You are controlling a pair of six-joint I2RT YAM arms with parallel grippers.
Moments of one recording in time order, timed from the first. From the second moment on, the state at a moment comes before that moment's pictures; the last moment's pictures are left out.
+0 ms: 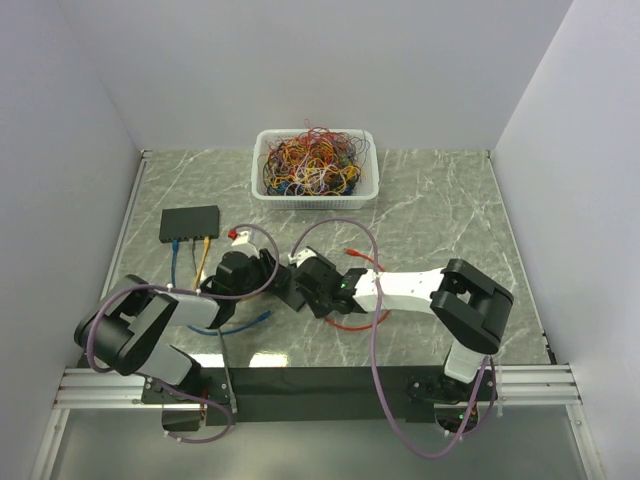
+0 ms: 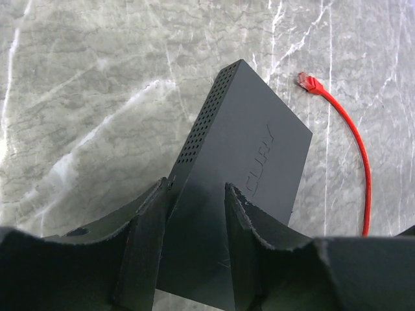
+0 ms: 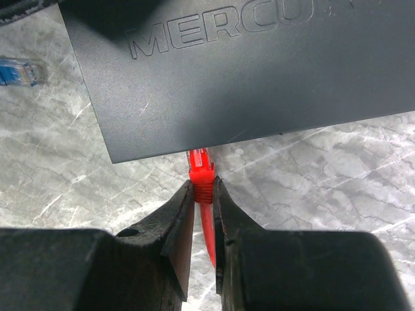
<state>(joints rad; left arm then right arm) -0.53 1.46 0.31 0.71 0.08 -0.69 1.05 1.71 0.95 -0.25 0.17 0.36</state>
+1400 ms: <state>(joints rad) -0.69 1.67 0.21 1.20 -0.13 -0.64 1.06 1.65 0.86 -0.19 0.23 0.35</state>
